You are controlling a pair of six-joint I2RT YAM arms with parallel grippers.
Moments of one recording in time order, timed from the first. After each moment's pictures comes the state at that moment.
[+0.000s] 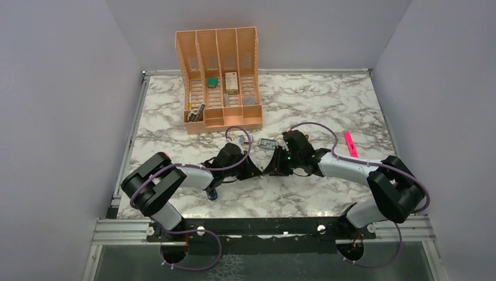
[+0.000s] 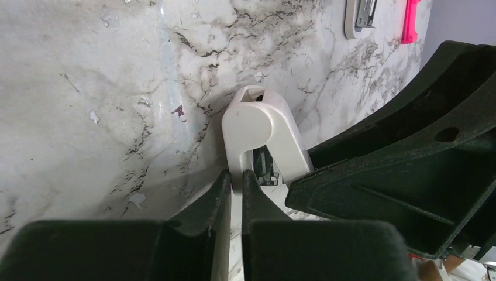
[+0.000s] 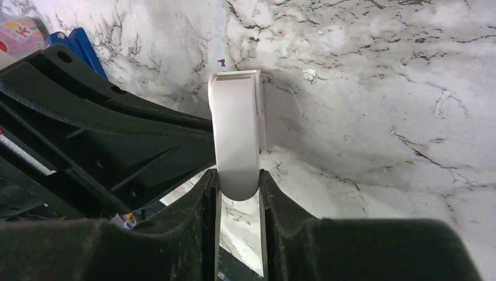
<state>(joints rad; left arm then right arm) -0.77 1.58 0.48 0.49 0.22 -0.99 0.70 1.46 0.68 -0.08 -0.26 0.86</state>
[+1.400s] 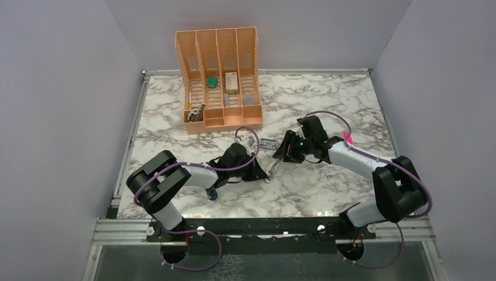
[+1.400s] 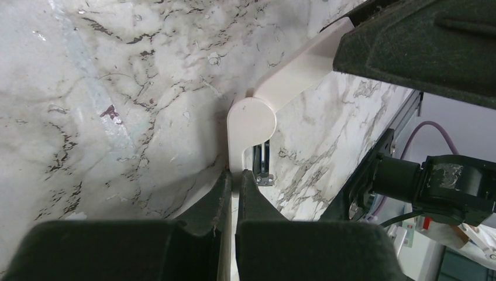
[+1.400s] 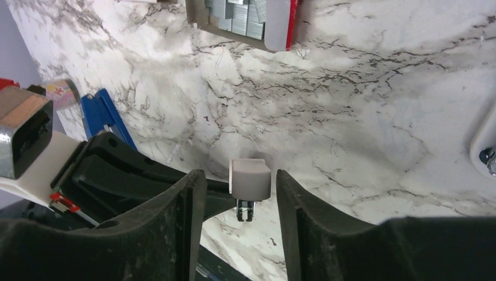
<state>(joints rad) -0.82 1.62 0.53 0.49 0.29 -0.91 0.47 1.45 0.77 -0.19 -0.32 0.76</state>
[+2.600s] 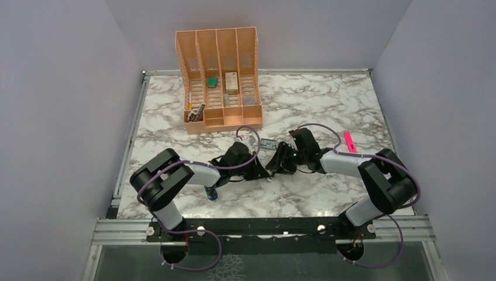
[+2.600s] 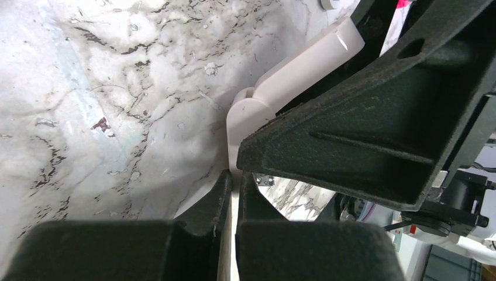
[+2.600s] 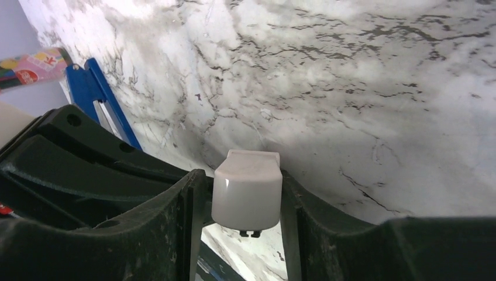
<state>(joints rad) -0.82 1.65 0.56 0.49 0.28 -0.96 0.56 1.54 0.62 0.08 -0.40 0.87</state>
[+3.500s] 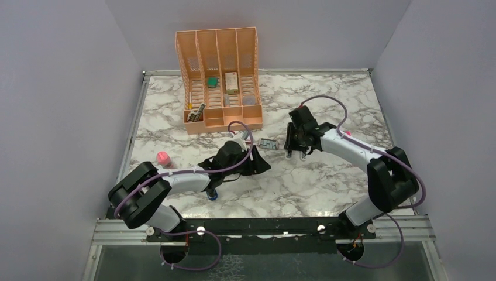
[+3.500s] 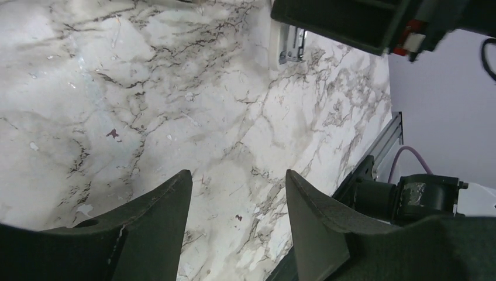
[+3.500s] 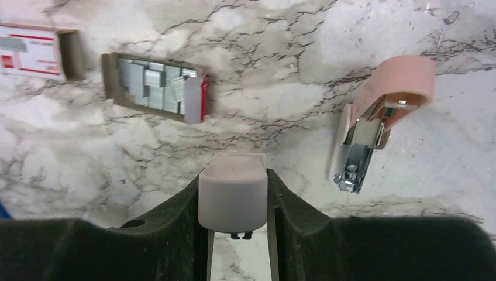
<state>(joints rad) -0.83 1.46 0.52 0.46 0.17 -0.90 0.54 1.52 0.97 -0.42 0.10 0.58</state>
